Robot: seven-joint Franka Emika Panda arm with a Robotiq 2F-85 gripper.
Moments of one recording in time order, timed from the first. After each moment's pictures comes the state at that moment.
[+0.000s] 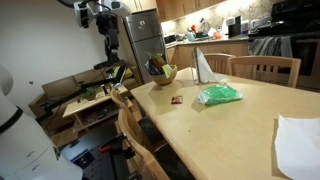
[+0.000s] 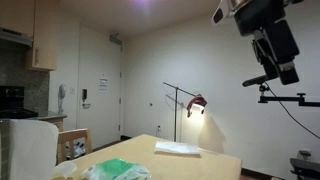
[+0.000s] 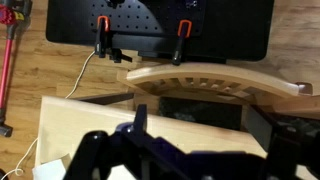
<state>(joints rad) 0.14 -0.41 0.33 -2.44 0.05 1.72 0.32</state>
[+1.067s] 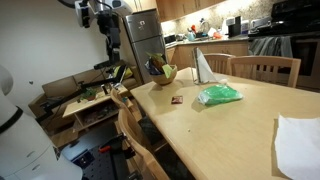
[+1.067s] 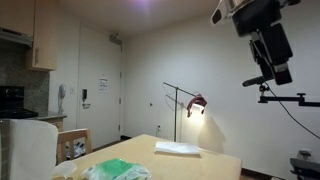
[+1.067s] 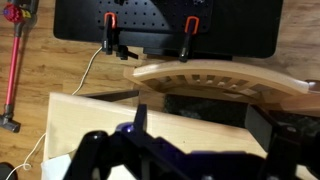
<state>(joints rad) 0.14 -0.40 0.32 -2.44 0.01 1.72 0.32</state>
